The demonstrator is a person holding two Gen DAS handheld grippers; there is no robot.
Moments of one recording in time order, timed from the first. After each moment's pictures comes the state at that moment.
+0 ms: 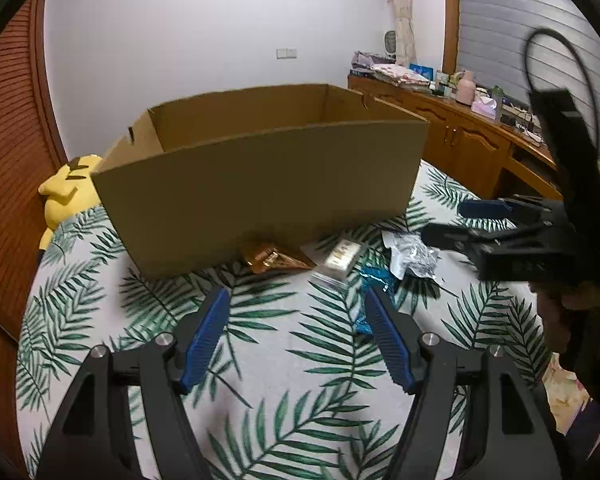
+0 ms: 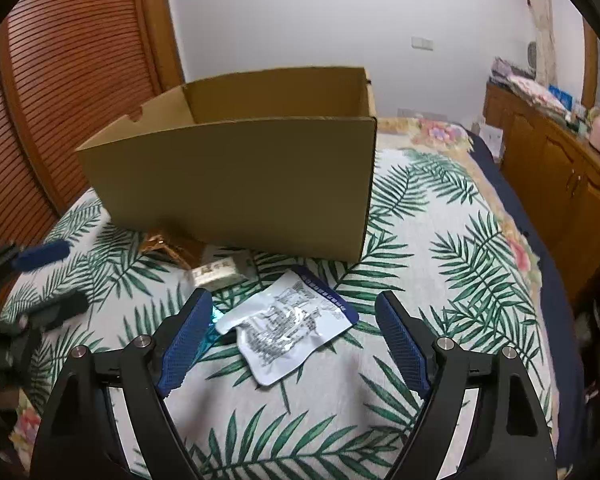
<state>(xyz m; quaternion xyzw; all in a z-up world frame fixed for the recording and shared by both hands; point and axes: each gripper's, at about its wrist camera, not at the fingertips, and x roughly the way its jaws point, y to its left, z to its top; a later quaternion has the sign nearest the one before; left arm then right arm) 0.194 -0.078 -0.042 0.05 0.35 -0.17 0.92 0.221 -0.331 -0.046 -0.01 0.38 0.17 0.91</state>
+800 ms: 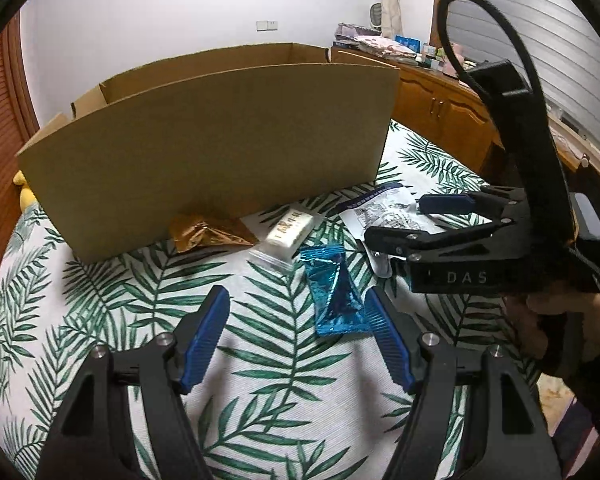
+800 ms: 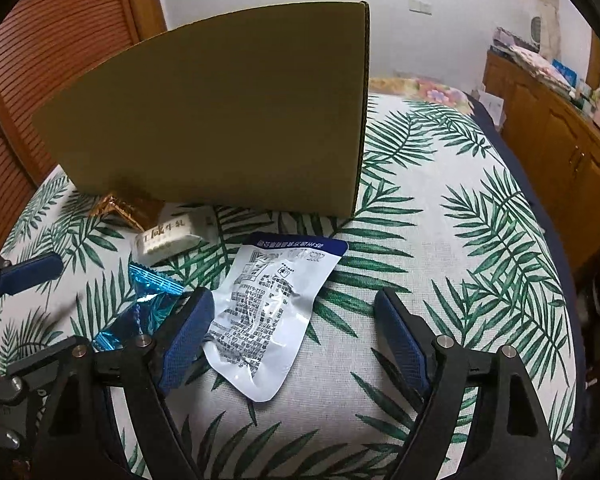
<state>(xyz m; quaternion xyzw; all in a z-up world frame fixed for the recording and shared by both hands) 0.209 -0.126 -0.067 0.06 0.40 -0.19 0.89 0.240 -0.338 -0.086 -0.03 0.44 0.16 0.88</state>
